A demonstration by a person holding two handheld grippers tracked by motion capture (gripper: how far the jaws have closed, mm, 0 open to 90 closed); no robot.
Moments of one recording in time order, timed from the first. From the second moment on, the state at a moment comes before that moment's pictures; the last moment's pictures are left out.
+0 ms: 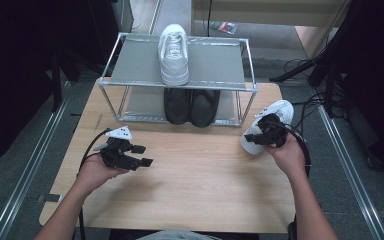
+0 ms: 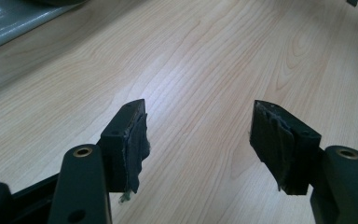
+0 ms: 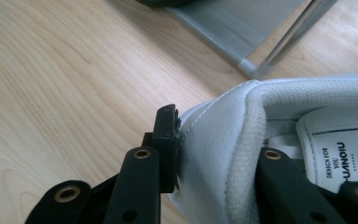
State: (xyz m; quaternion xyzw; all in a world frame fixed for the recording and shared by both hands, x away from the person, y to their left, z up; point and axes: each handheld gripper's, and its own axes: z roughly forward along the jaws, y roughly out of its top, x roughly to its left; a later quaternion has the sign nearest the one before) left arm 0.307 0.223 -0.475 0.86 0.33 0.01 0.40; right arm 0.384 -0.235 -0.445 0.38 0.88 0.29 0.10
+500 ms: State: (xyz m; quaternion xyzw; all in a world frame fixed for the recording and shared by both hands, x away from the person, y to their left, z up) left arm 0.319 0.208 -0.474 0.86 0.31 0.00 0.40; right arm 0.340 -0.222 -0.436 0.39 0.87 0.30 0.09
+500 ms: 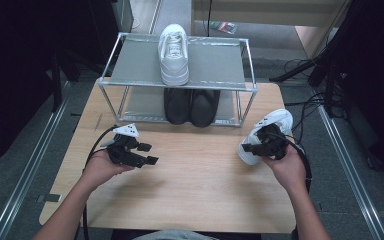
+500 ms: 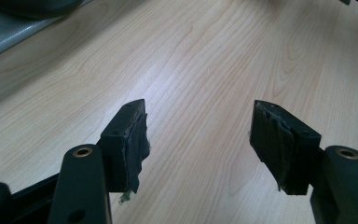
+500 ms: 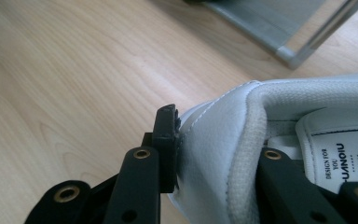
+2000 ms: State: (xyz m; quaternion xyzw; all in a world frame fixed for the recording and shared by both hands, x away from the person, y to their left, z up) left arm 0.330 0.189 -0.471 0.87 0.29 -0.01 0.40; right arm 0.269 -0.091 -0.474 0.35 0.87 0.33 -0.06
